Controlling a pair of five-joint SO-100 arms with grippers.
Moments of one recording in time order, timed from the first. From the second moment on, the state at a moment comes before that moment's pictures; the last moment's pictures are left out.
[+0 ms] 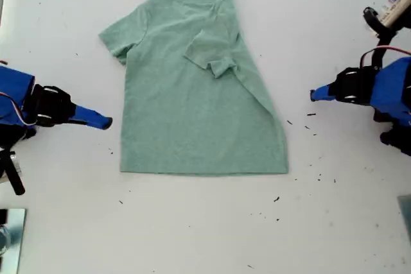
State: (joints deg) arm 0 -0.1 199.2 177.9 54.4 -1.7; arm 1 22.2 200.7 174.8 78.0 -14.2
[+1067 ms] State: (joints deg) arm 0 -51.2 117.9 109.0 80.4 40.7; arm 1 20.9 200.7 174.9 78.0 -13.5
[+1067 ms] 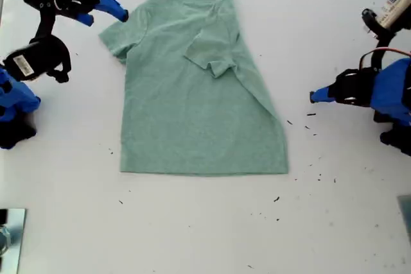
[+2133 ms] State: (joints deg) arm 0 -54.5 102.4 127.5 51.6 42.8; arm 1 20.3 200.7 174.9 78.0 -14.3
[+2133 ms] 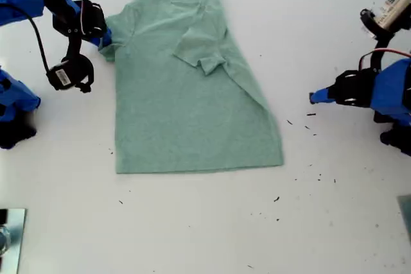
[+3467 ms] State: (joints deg) arm 0 -26.9 62.9 59.7 68.6 39.9; arm 1 20.2 200.7 174.9 78.0 -14.4
